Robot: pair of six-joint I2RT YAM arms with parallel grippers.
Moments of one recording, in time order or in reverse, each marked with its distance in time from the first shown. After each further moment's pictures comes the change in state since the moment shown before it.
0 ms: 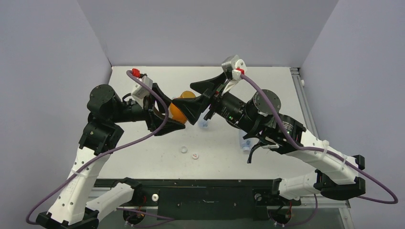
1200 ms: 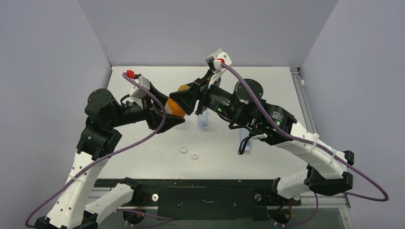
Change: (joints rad) left arm 0.000 -0.045 -0.023 -0.041 -0.185 0.072; right arm -0.056 0.123 0.174 -0.180 -0.033 0.066
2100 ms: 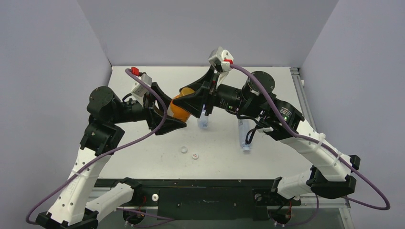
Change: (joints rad) left arm -0.010 0.032 0.000 0.103 0.138 -0.150; right arm -0.107 -0.039 -0.027 0.029 -0.384 -0.086
